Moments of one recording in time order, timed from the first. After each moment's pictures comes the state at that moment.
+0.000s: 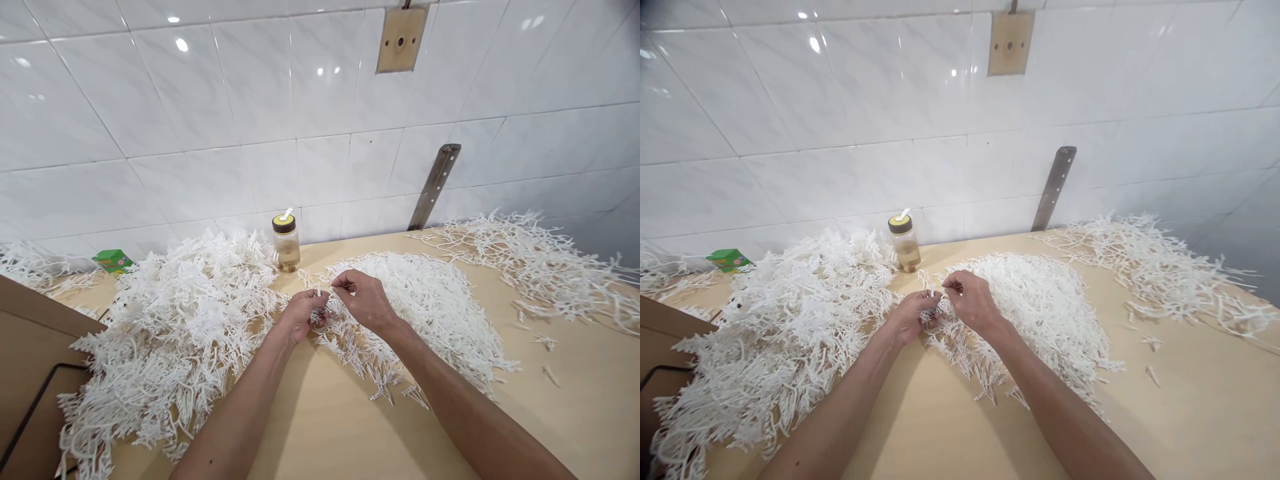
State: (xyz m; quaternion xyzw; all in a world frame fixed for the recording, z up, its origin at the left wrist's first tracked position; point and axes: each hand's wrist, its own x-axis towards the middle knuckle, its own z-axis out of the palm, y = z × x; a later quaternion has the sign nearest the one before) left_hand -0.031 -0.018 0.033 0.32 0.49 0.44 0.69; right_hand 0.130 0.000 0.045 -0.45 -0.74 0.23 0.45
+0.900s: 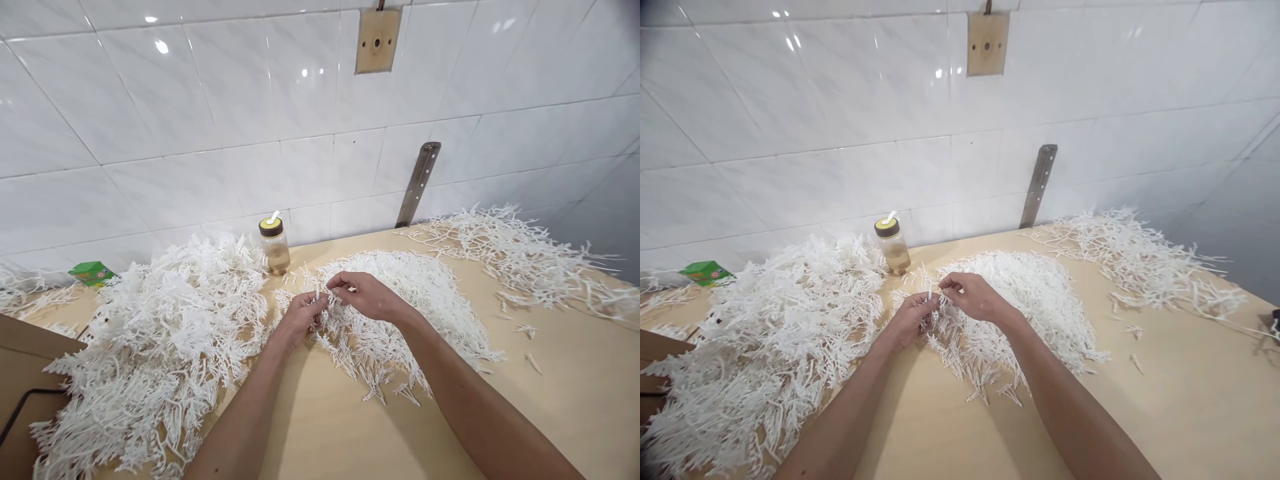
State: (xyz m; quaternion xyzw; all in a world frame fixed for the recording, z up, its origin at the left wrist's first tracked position) left_hand -0.020 -0.017 0.024 0.47 0.42 0.43 0.65; right_hand 0.165 0.011 0.061 -0.41 -0.77 0.37 0.33
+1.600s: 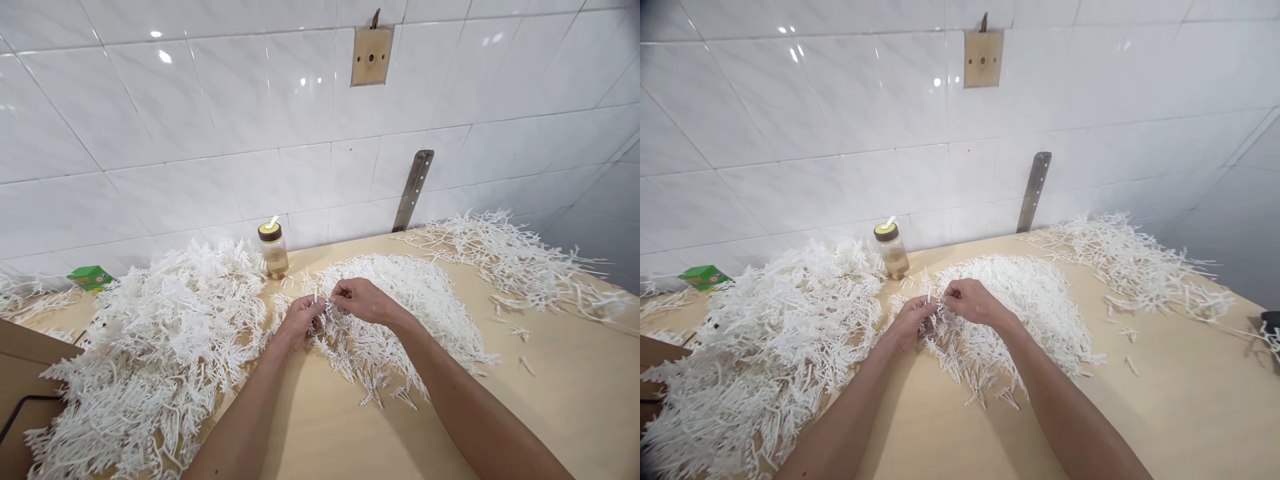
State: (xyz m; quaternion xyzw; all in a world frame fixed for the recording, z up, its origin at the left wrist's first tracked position) left_hand -0.019 -0.013 0.014 0.47 0.42 0.43 0.65; right_hand 0.165 0.009 0.061 -0.45 -0.78 0.34 0.28
